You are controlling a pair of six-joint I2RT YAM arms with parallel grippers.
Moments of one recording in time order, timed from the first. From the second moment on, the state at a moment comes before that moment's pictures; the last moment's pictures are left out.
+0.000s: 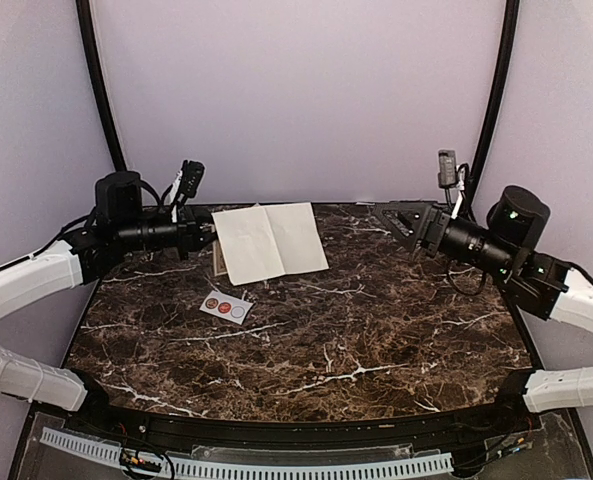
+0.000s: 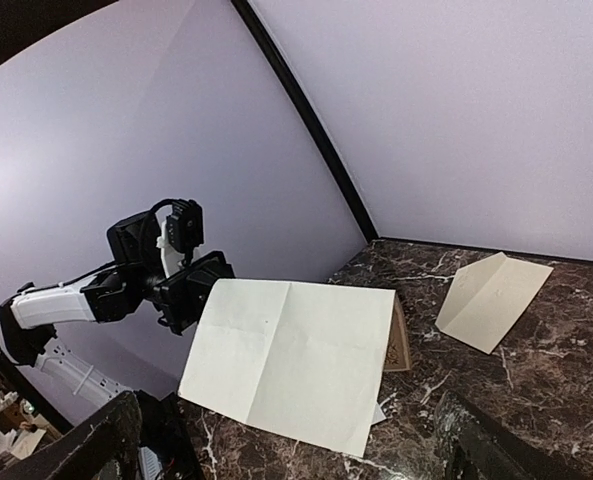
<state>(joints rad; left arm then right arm) -0.51 1.18 0.90 0.05 0.65 -0.04 0.77 0.92 0.77 0.22 -0.26 0.51</state>
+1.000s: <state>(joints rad) -0.77 1.33 0.97 -0.16 0.93 0.07 0.80 1.46 1.32 -0.56 -0.74 0.07</state>
